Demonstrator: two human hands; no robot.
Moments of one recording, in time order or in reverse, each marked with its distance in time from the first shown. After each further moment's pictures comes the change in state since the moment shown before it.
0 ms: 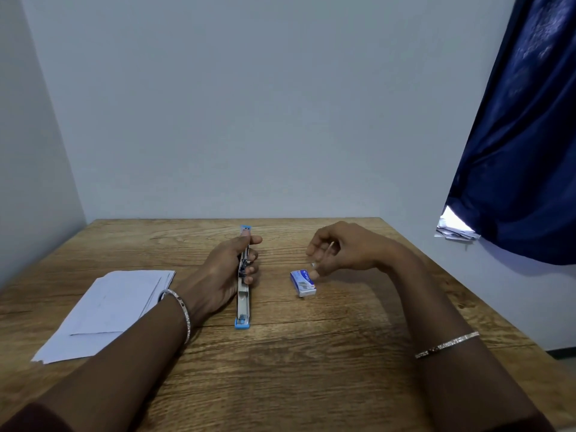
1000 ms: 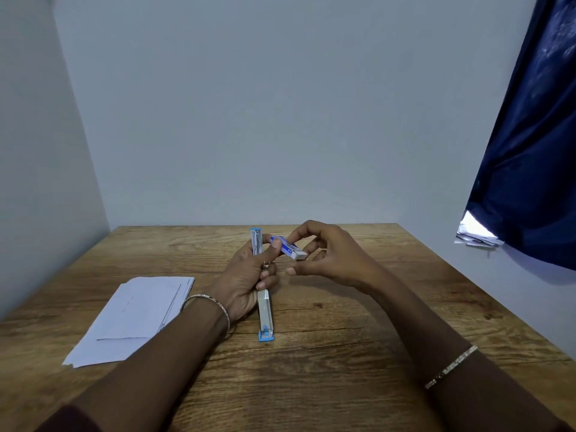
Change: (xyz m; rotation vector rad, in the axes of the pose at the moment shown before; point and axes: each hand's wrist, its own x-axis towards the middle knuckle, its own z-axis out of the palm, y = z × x) left_hand -0.001 -0.002 0.003 -0.162 -0.084 0.076; right_hand 0.012 -0.040 0.045 0.319 0.265 -0.248
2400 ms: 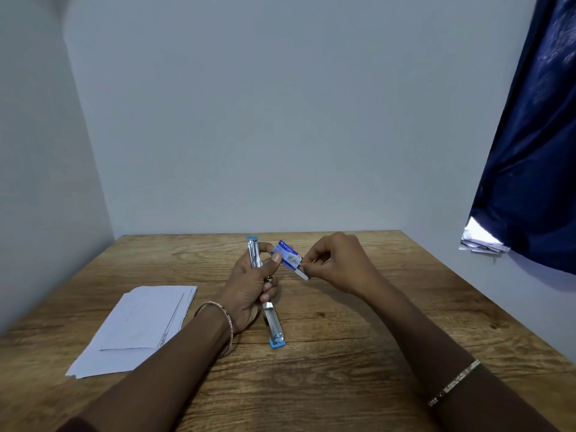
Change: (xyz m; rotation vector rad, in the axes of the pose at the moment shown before) left_hand 0.003 -0.009 -0.006 0.123 0.055 0.113; right_hand 0.004 -0.005 0.003 -0.365 0.137 0.096
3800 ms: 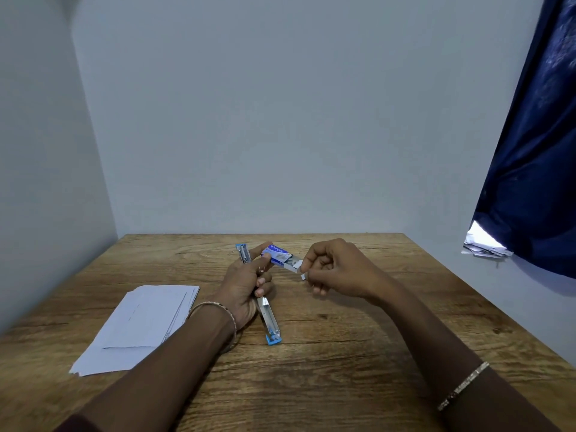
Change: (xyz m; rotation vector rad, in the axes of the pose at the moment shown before) left_hand 0.005 0.007 -0.002 -0.234 0.134 -0.116; right_hand -0.006 0.004 -0.006 0.323 -0.250 0.062
